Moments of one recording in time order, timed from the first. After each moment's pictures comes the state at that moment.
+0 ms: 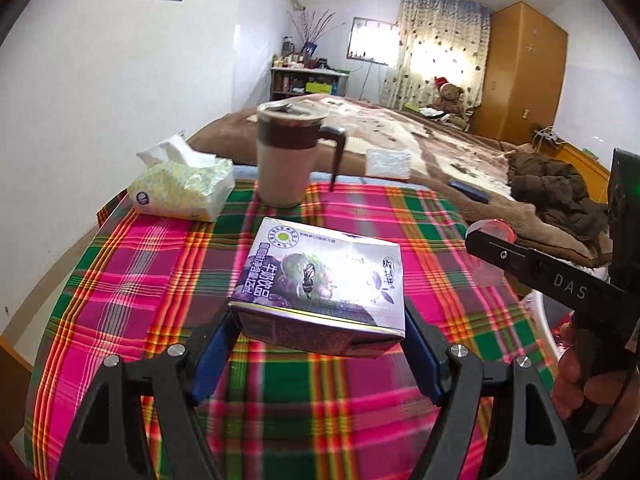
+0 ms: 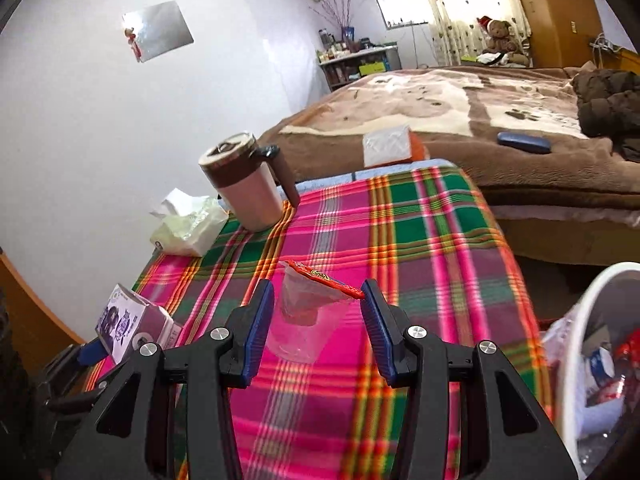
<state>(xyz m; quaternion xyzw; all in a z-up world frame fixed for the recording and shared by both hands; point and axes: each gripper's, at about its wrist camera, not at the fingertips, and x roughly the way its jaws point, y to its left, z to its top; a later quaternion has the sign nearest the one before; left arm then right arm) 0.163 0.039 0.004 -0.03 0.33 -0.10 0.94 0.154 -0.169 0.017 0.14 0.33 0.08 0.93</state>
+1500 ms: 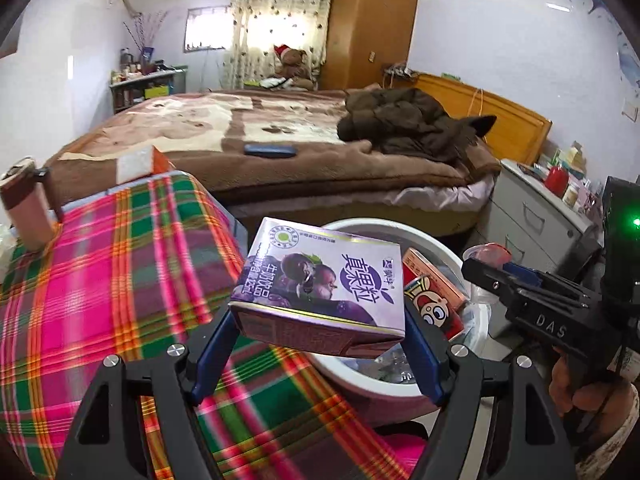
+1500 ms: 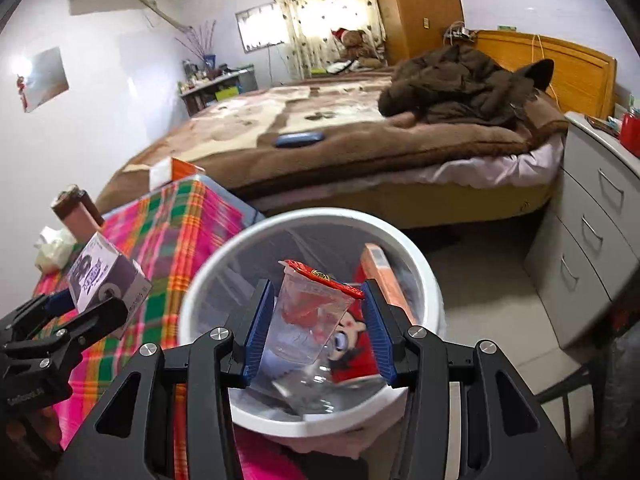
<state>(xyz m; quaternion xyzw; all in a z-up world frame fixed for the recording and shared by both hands) 0.104 -0.222 0.001 0.06 0.34 -0.34 0.88 0.026 -0.375 -0.006 0.14 0.33 -0.16 0.92</state>
